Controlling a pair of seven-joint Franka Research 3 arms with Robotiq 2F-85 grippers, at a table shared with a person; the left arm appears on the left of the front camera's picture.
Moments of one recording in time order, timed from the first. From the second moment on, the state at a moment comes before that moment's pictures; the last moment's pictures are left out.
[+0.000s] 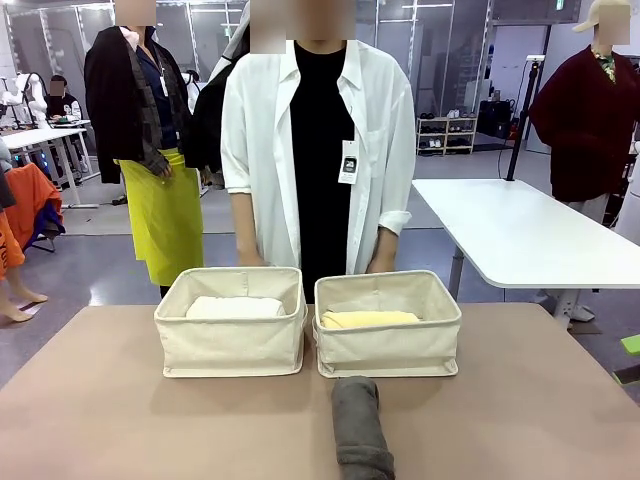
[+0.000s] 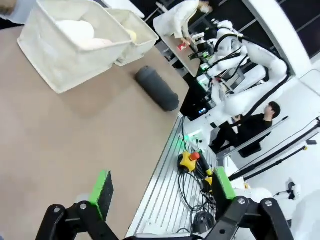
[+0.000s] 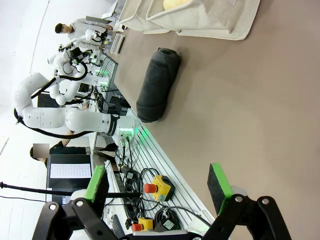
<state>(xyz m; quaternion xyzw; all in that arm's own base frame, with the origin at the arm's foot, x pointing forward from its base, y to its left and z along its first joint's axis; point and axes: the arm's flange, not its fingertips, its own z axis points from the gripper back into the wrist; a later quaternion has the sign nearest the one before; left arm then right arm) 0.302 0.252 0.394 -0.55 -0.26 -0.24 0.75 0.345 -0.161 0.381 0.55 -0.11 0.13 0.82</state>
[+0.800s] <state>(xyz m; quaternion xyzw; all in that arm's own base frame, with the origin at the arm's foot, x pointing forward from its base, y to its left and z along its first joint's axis) 0.308 0.255 0.393 -0.55 -0.26 -0.25 0.75 0.345 -0.161 0.380 0.55 -0.11 0.13 0.82</state>
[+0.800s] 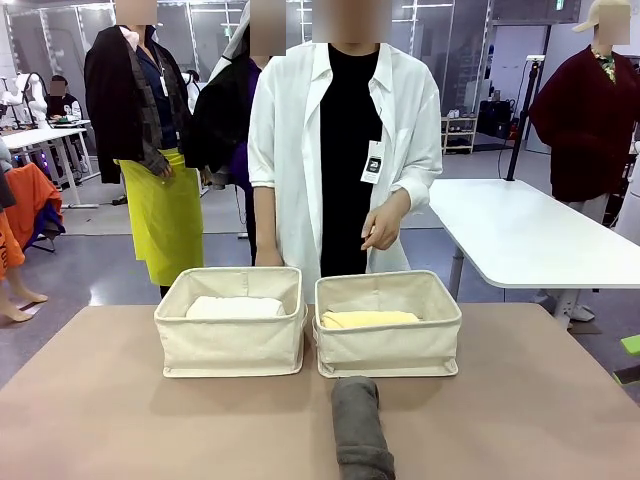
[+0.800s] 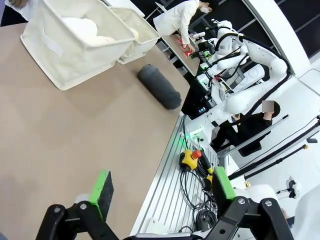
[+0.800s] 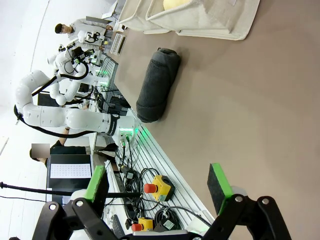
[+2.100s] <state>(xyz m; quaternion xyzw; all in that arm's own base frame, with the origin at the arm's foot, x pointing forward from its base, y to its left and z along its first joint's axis) 0.307 0.254 0.392 -0.55 -0.26 -0.25 0.75 0.422 0.077 0.405 0.37 -0.02 0.08 0.93</state>
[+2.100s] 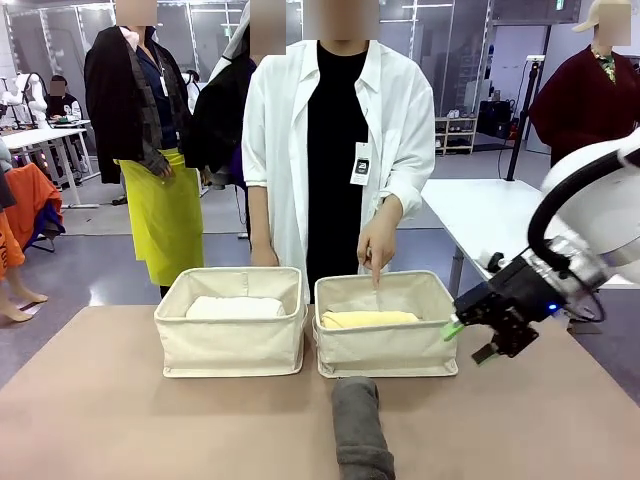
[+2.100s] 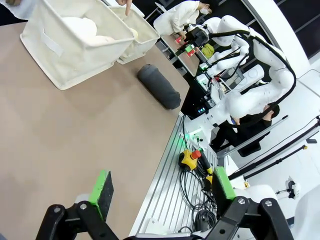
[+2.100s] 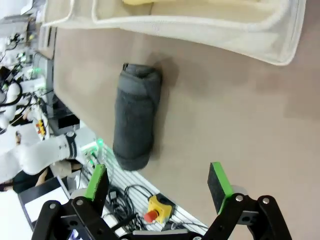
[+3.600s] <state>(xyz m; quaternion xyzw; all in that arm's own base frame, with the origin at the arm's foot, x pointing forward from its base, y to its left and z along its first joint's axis) 0.307 0.254 0.391 -0.55 -0.26 -0.25 0.75 0.403 0.281 0.335 0.23 0.01 0.09 0.97</state>
